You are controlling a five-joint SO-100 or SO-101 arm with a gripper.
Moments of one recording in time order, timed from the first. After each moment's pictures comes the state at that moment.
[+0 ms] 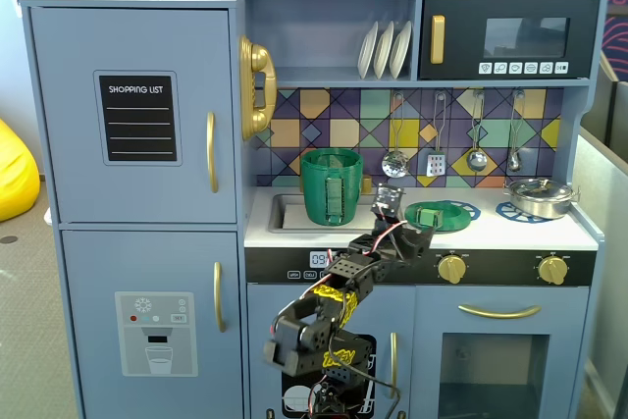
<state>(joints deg) 34.5 154.8 149.1 1.8 -92.4</state>
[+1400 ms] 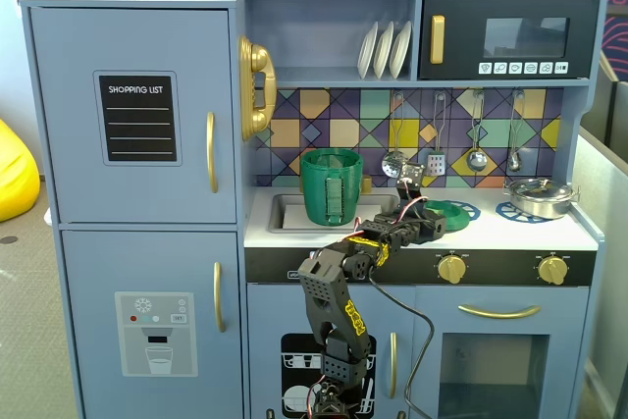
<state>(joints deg) 30.8 112.2 117.2 -2.5 -95.2</state>
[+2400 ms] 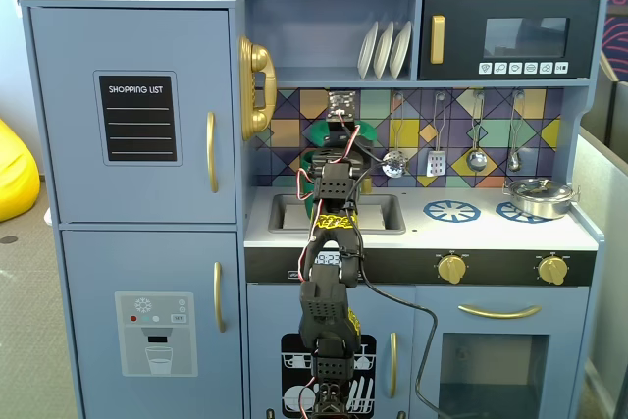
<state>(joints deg) 5.8 123.5 84.7 30.5 -95.5</state>
